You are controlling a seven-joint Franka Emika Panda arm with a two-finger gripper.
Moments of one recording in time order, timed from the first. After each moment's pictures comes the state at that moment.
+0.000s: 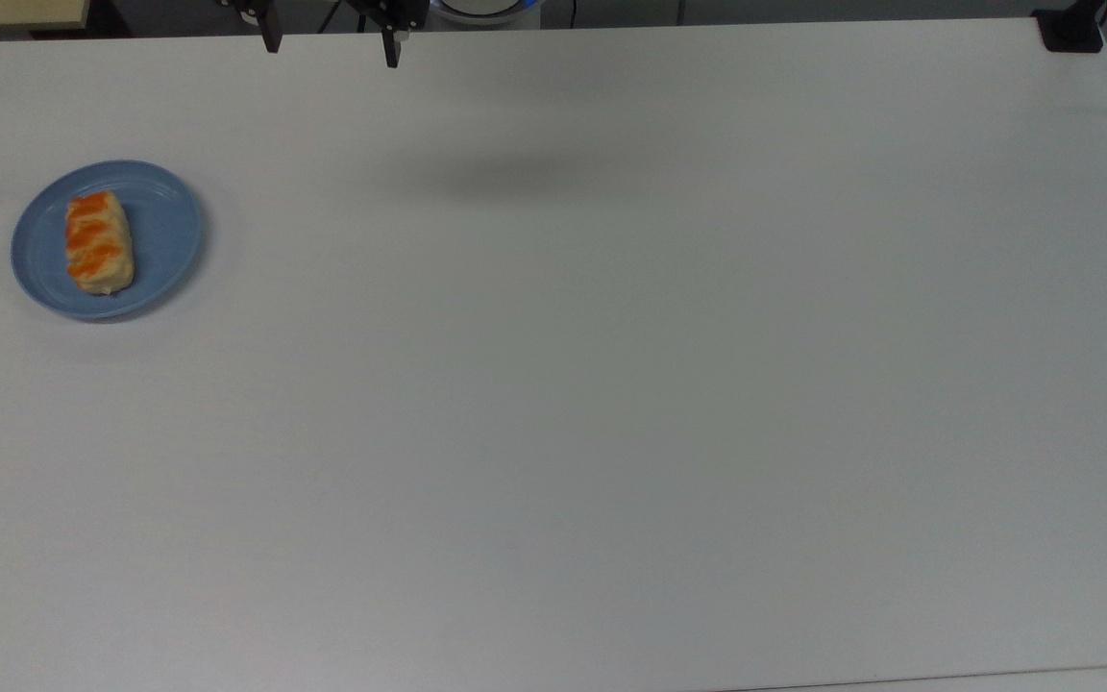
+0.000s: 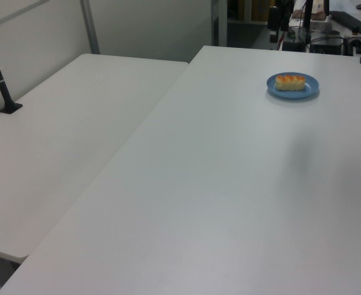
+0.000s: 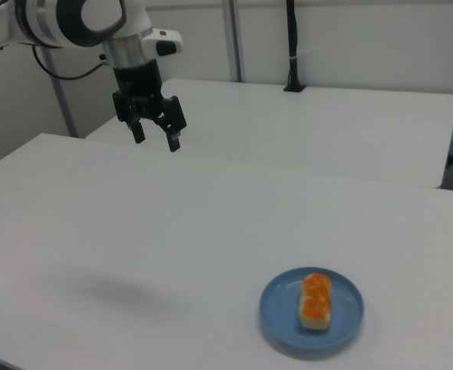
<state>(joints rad) -0.01 0.03 -0.08 -1.58 -0.04 1.64 0.01</state>
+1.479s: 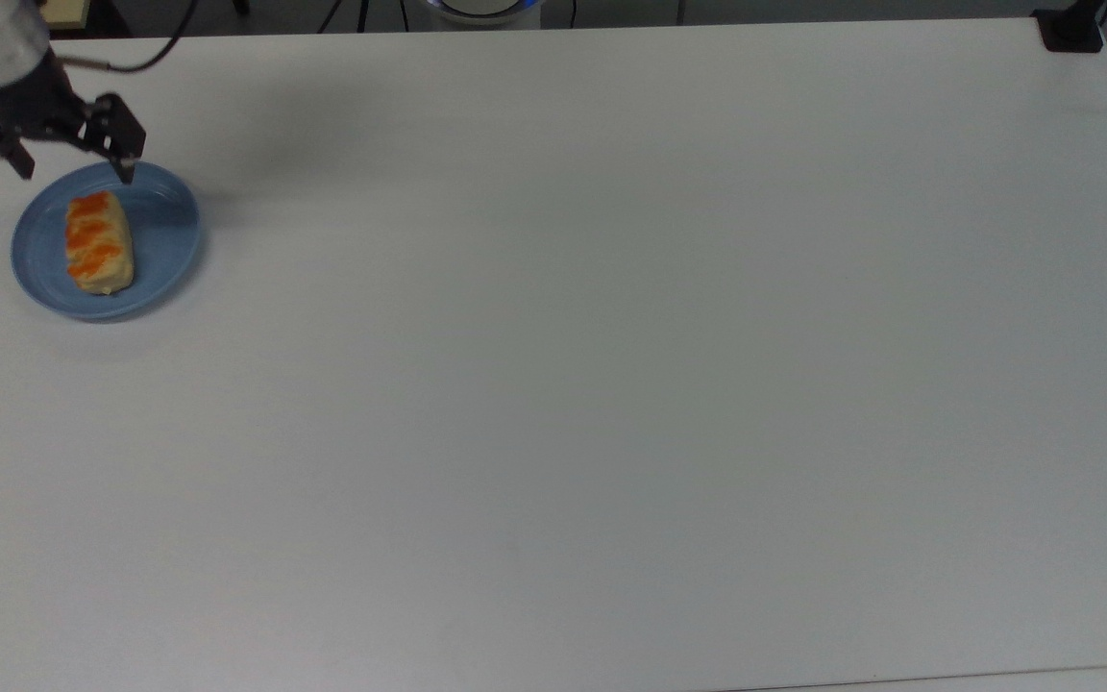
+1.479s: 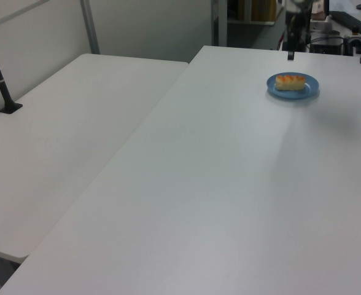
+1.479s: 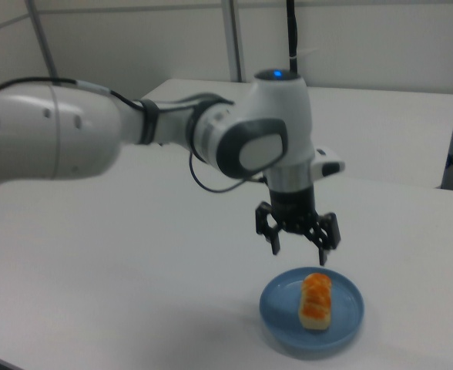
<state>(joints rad) -0.43 0.34 -0.10 -1.61 -0.05 1.98 -0.52</state>
